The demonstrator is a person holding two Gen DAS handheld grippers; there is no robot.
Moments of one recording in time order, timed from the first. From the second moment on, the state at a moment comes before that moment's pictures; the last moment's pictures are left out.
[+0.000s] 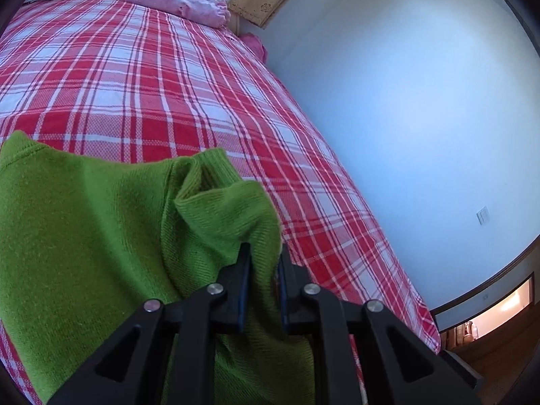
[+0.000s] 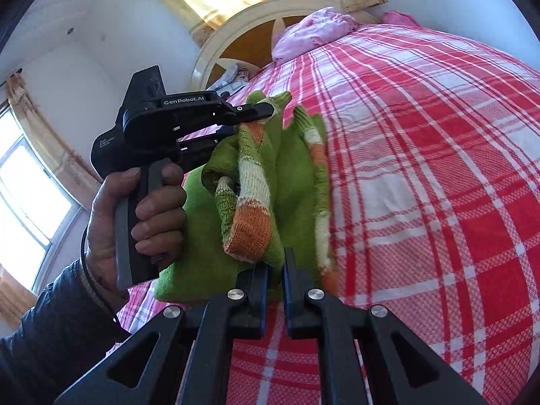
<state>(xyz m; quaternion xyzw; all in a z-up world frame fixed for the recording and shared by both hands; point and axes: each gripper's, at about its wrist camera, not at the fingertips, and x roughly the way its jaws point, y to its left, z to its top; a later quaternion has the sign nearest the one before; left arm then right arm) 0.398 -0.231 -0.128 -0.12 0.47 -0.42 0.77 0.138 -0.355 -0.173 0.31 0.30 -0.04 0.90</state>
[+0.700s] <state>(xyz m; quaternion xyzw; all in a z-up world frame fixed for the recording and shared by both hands) 0.292 -0.156 -0.139 0.14 0.36 -0.29 0.88 0.122 -0.362 -0.182 0.34 0.30 -0.07 0.89</state>
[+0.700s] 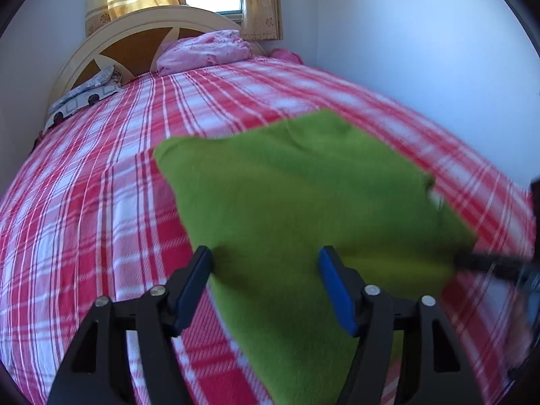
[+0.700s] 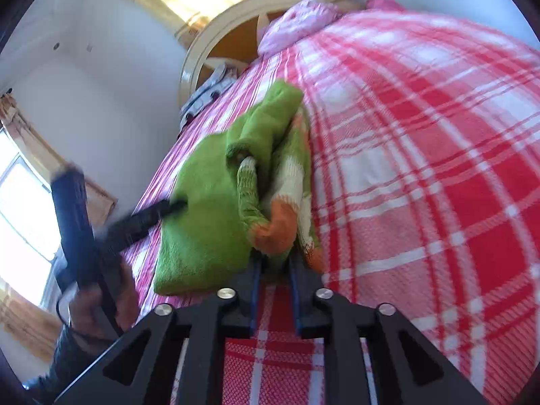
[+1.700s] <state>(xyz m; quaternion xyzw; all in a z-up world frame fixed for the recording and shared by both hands) 0.309 -0.077 -0.166 -0.09 0.40 -0.26 0.88 0.284 -0.302 -0.129 0.13 0.36 -0.04 0.92</state>
